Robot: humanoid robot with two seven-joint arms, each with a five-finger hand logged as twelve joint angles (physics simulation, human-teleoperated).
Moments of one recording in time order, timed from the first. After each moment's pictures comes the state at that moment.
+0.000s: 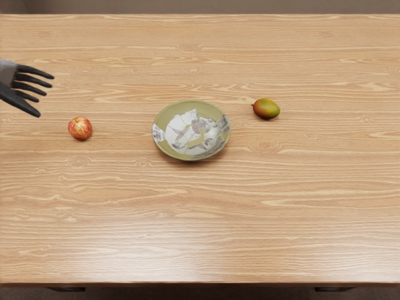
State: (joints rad) left arm -1.26 0.87 -0.14 -0.81 0.29 -0.61 0.32; right arm -0.02 0.00 -0.03 0.25 0.10 -0.02 0.07
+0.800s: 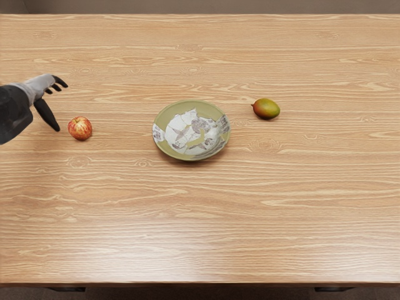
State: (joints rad) left arm -1.39 0.62 0.43 -1.06 0.67 0.25 0.31; right arm -0.04 0.00 -0.04 0.25 0.10 -0.02 0.07
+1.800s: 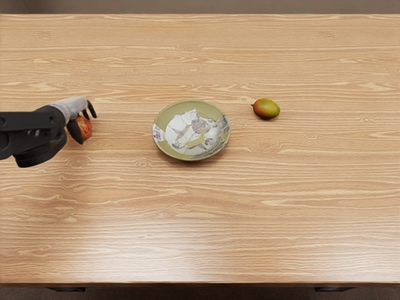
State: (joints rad) left arm -1.41 0.43 0.63 -1.05 0.63 0.30 0.32; right arm -0.04 0.00 -0.04 0.25 0.10 -0.02 0.07
